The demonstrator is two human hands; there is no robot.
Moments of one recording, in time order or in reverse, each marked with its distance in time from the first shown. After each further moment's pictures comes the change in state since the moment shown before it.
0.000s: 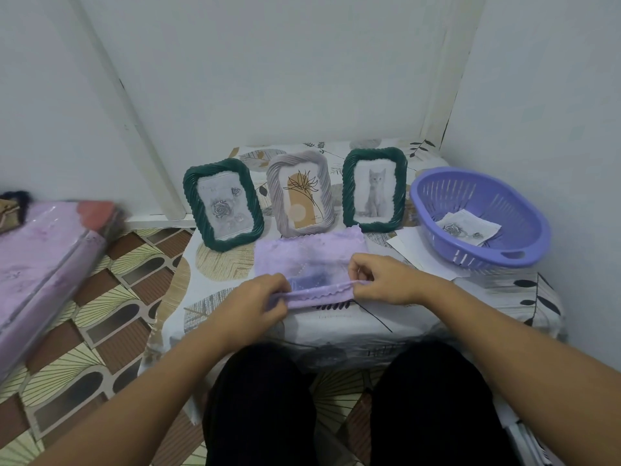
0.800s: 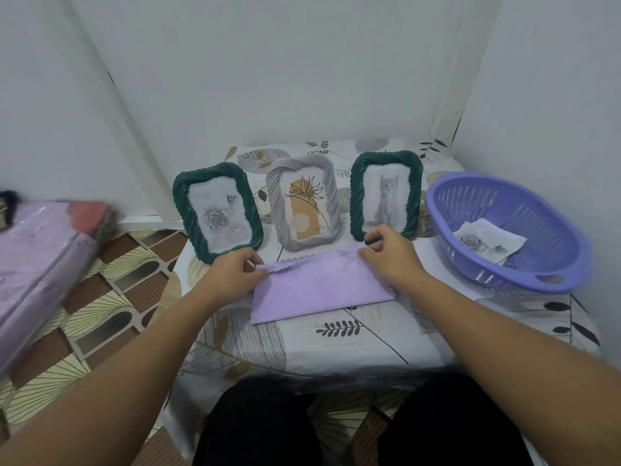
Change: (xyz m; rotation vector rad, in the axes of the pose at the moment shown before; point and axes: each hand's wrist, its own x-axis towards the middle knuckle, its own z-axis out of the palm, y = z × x) left_hand 0.080 -0.060 -0.027 -0.162 0.061 -0.433; right_hand 0.079 0.022 -0.009 0.181 0.547 0.288
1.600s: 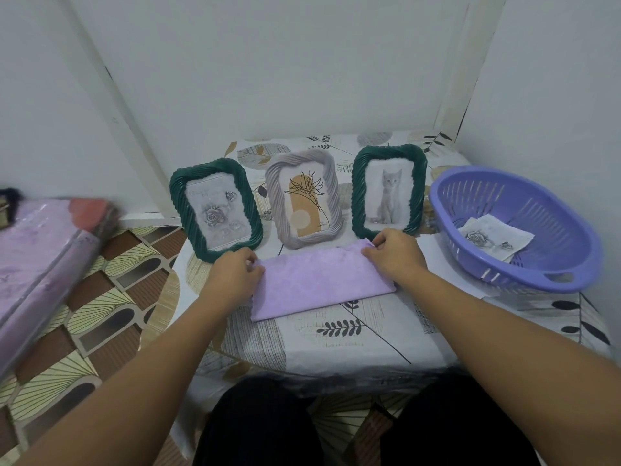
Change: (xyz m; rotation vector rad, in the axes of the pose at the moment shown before) left_hand 0.011 -0.009 0.020 0.103 0.135 -0.084; right_hand 0.013 0.005 0.006 -0.248 0.037 0.106
